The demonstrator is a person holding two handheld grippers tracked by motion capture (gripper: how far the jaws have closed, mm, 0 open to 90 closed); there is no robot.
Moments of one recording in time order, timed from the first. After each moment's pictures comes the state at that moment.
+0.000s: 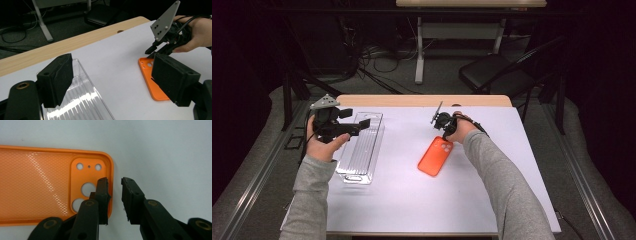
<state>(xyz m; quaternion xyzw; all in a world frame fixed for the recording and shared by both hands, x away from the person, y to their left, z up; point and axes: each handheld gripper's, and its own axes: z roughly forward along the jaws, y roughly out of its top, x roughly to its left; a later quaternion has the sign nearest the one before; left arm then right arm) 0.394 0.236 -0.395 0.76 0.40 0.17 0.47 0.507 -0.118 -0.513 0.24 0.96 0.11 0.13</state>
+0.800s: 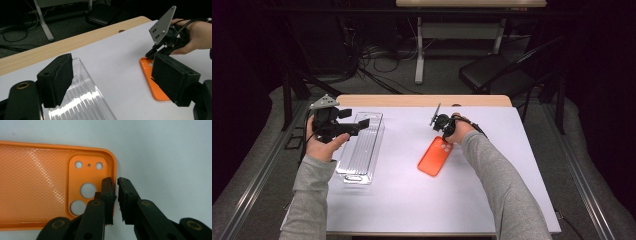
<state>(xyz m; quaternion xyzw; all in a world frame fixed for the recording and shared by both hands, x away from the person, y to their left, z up) 0.395 0.238 -0.397 0.76 0.40 0.18 0.47 0.511 -0.115 -0.523 0.23 0.96 0.09 0.12</state>
